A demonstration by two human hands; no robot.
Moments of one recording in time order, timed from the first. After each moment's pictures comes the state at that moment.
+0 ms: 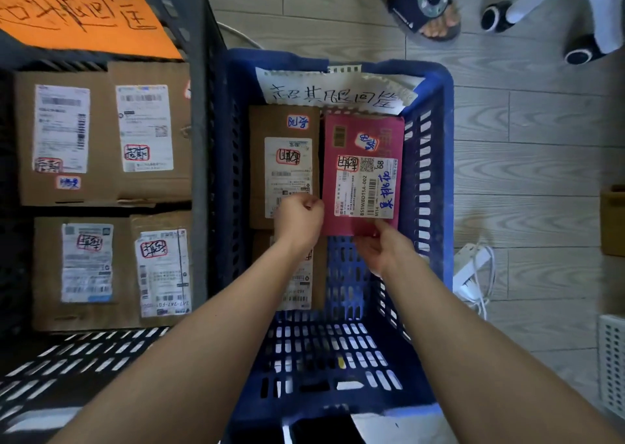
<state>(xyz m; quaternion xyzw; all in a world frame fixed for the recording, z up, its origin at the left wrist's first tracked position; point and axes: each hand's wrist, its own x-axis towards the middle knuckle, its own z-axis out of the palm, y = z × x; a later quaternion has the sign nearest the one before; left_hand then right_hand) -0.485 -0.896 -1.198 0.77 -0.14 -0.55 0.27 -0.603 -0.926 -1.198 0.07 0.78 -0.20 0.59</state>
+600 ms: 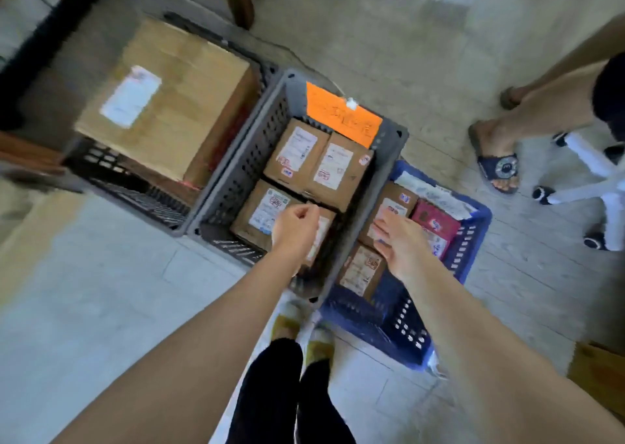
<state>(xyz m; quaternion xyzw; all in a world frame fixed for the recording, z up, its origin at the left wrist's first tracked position) -0.352 -0.734 -0.891 0.79 0.07 -0.43 0.44 -0.449 -0.848 -0.884 -0.33 0.67 -0.01 0.67</state>
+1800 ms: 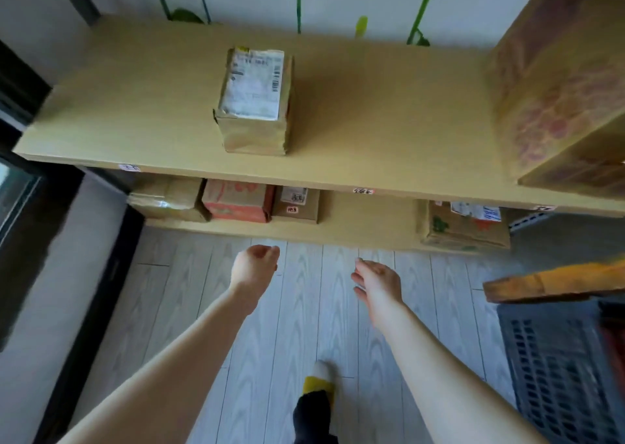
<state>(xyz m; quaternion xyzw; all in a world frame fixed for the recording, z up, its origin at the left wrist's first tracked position) -0.153 0.194 -0.922 0.68 0.48 -0.07 0.55 -0.092 0.022 -0.936 -0.68 0.31 0.29 0.60</state>
